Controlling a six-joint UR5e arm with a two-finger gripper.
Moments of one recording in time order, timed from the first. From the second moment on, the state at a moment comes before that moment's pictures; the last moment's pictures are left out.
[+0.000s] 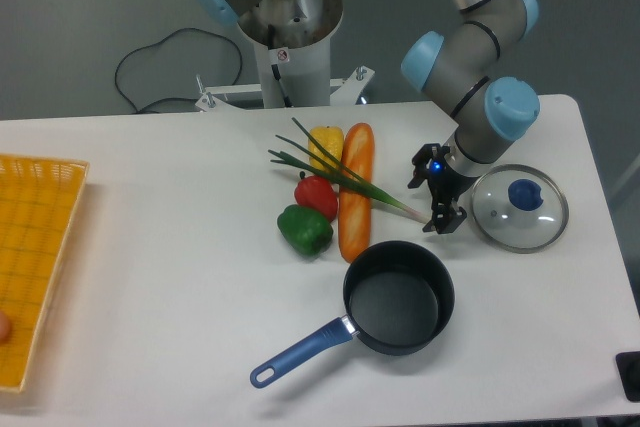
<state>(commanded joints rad) 2.85 -2.01 -1.84 -1.05 1.32 2.14</state>
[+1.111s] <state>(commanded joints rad) 2.87 -2.01 -1.85 -1.05 1.30 2.10</state>
